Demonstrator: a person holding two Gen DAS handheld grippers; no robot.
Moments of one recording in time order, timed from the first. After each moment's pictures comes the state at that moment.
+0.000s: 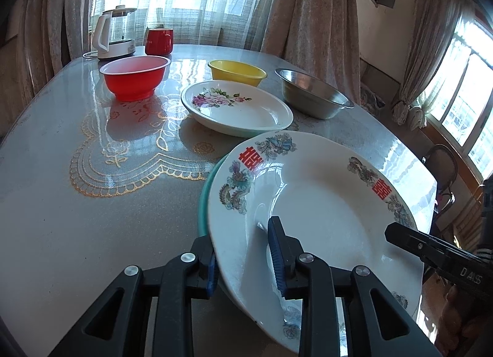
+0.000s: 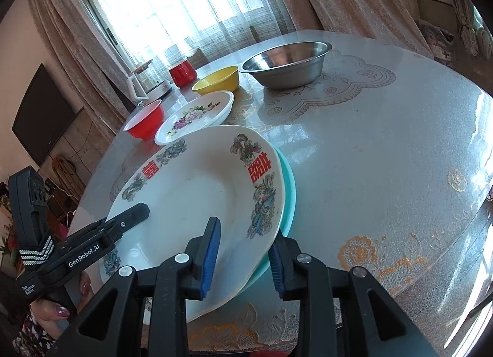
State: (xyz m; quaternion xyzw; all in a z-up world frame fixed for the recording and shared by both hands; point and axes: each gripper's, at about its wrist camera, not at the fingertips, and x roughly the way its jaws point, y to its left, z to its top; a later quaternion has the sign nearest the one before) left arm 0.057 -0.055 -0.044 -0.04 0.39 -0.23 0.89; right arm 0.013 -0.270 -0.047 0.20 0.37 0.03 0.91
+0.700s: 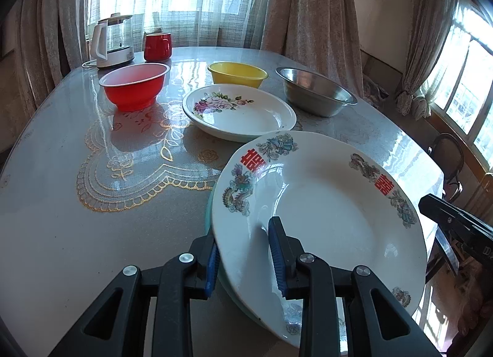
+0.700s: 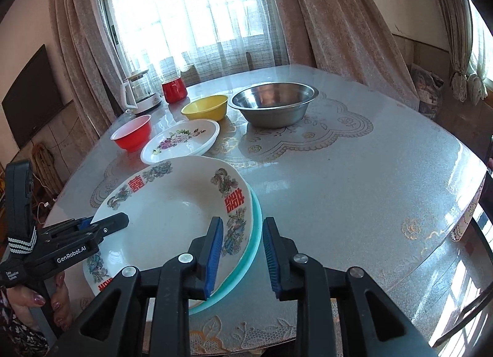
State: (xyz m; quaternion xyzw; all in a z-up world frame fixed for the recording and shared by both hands) left arm 0.063 -0.058 -0.035 0.00 0.40 -0.22 0.89; right arm 0.001 -0.275 -0.018 0.12 0.33 -0.01 0.94
